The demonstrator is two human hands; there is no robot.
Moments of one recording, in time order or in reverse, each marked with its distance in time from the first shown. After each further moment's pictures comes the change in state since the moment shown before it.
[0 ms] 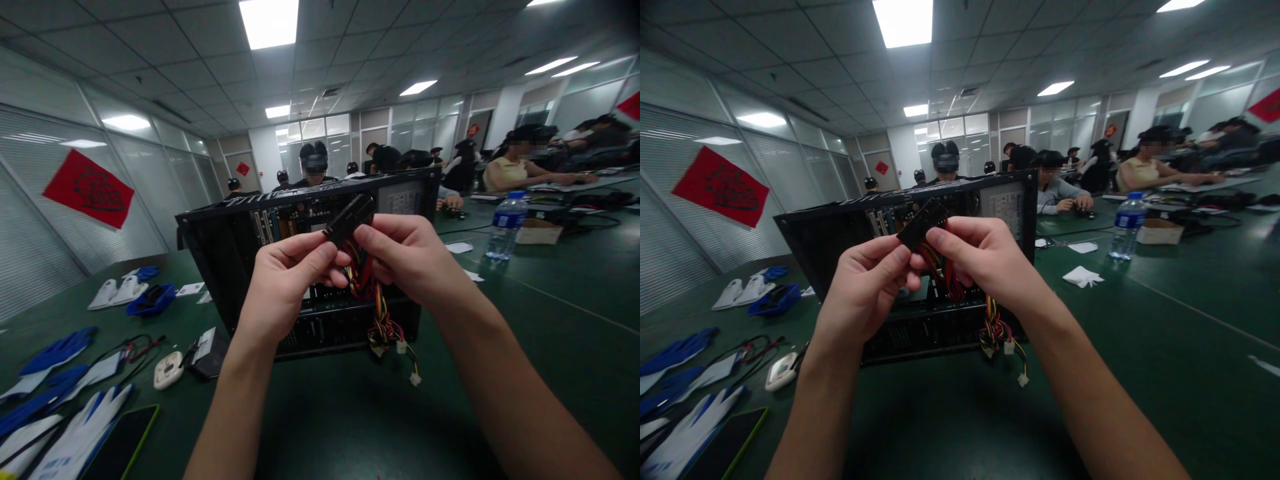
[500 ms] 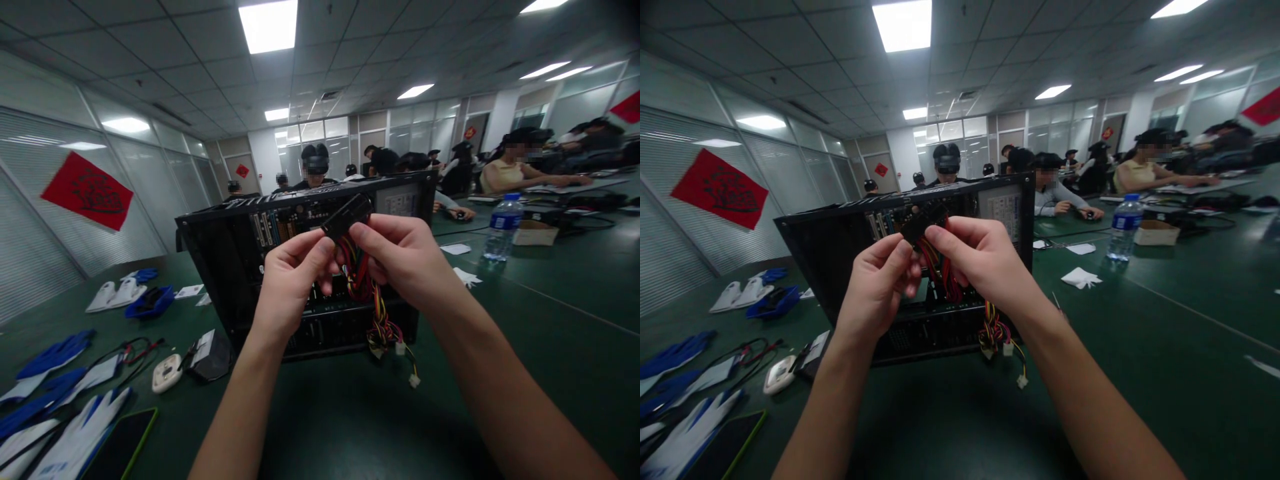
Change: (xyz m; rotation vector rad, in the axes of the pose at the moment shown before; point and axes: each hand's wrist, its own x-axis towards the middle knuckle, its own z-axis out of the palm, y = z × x) left_hand 0.010 -0.018 0.003 0.004 0.040 0.110; right_hand 0.002 0.000 0.006 0.008 0.049 -0.074
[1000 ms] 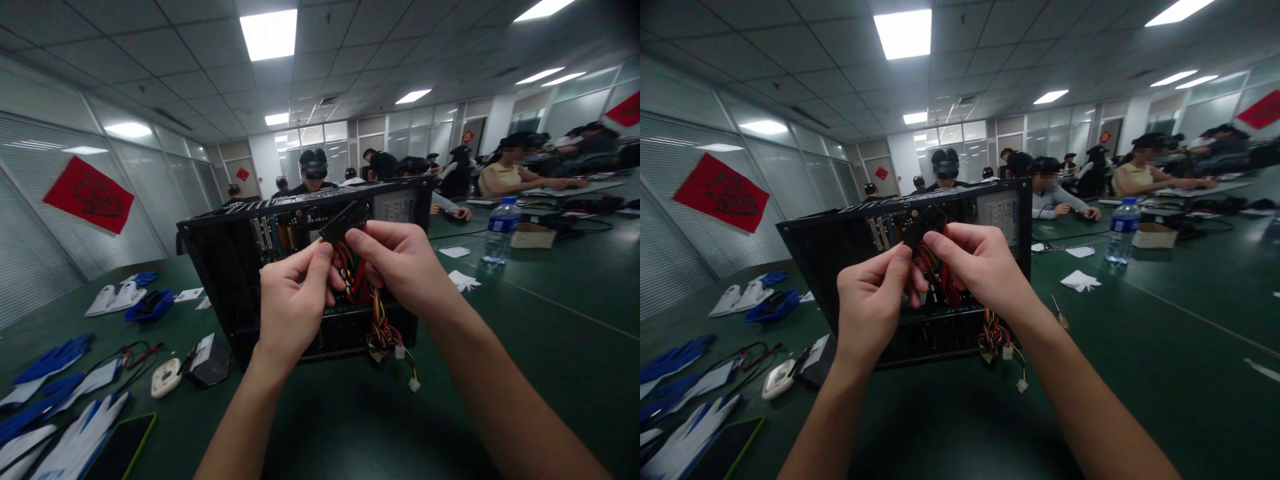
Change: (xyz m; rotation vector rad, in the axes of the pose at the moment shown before) left_hand -0.019 0.019 0.015 0.458 0.080 0.178; right_hand -0.002 -0.002 0.002 -0.081 0.032 -0.011
